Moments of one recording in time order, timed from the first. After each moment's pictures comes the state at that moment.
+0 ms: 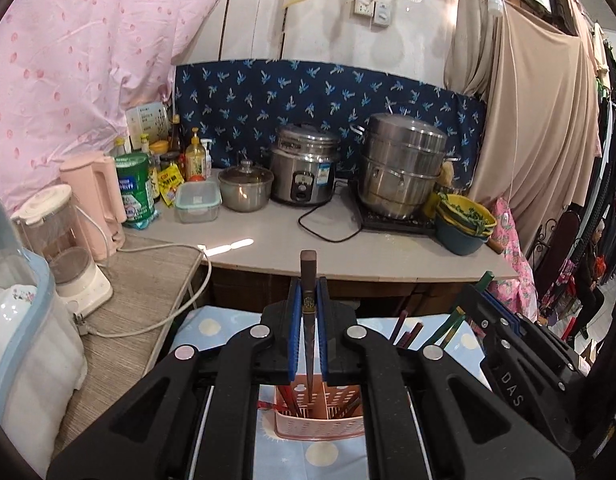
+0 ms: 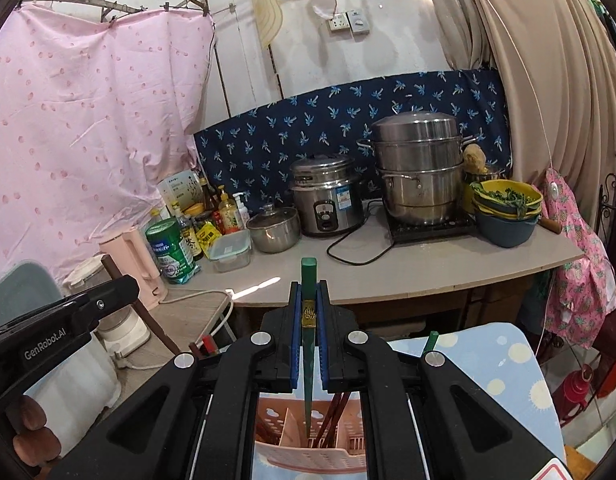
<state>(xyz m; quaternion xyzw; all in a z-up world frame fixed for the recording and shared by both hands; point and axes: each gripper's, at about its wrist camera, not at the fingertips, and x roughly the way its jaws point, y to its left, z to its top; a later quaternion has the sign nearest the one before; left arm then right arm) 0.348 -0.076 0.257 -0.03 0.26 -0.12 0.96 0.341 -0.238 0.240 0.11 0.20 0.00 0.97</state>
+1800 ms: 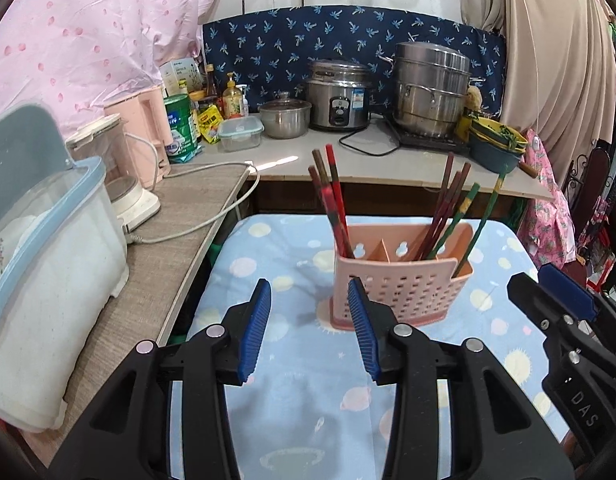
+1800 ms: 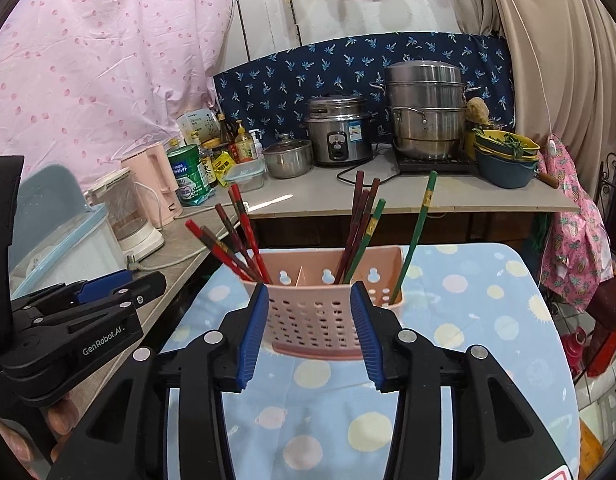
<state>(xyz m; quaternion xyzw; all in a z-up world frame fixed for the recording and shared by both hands) 0.255 -0.041 0.161 0.03 0.33 -0.06 0.94 0.232 -0.205 0.161 0.08 0.27 0.03 0.96</state>
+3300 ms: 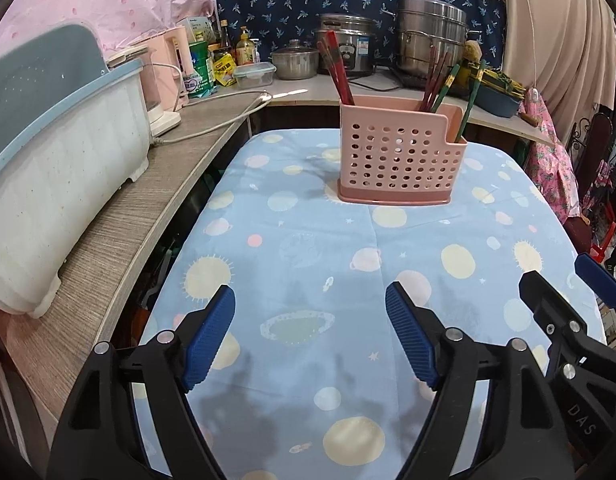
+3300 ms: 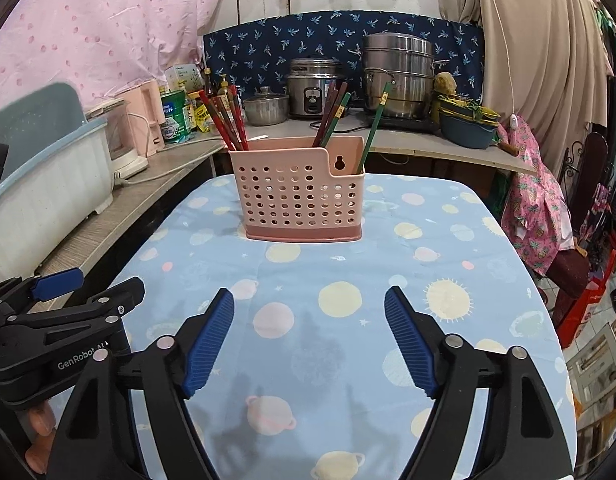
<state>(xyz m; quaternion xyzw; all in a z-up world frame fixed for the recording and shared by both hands) 0.143 -0.026 0.074 0.03 0.38 -0.04 0.92 0.117 -0.188 0.084 0.03 0.31 -0.03 0.95</state>
